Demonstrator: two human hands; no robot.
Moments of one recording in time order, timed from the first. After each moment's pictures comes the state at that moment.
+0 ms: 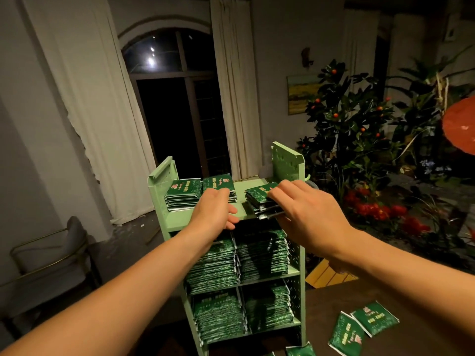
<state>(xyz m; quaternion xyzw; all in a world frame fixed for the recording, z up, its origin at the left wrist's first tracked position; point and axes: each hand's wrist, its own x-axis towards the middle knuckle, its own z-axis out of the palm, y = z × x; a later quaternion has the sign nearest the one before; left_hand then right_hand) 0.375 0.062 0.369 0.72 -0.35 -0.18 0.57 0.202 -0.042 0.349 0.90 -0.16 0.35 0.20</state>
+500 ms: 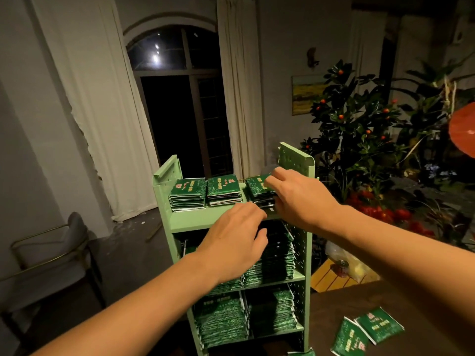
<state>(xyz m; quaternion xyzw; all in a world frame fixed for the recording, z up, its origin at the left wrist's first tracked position) 0.361 0.083 0.346 0.70 -0.67 0.15 0.20 0.244 -0.068 0.373 0.93 -0.17 0.28 0.15</state>
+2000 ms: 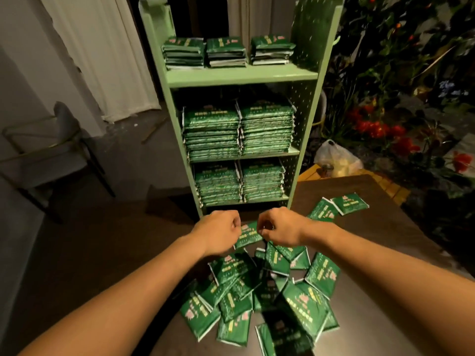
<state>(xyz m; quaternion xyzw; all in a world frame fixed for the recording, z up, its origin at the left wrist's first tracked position) 0.341 0.175 0.132 0.81 -0.54 -0.22 0.11 0.192 0.041 0.138 0.93 -0.23 -0.10 -0.25</state>
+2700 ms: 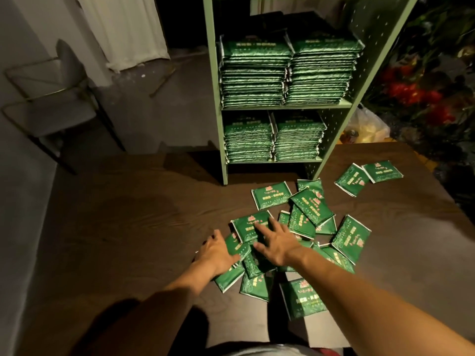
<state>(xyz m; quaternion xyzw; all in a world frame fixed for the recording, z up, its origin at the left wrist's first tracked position) 0.339 0.275 -0.033 0.88 -0.27 -0.38 0.08 0.210 0.137 -0.028 0.88 -0.33 -0.24 -0.26</state>
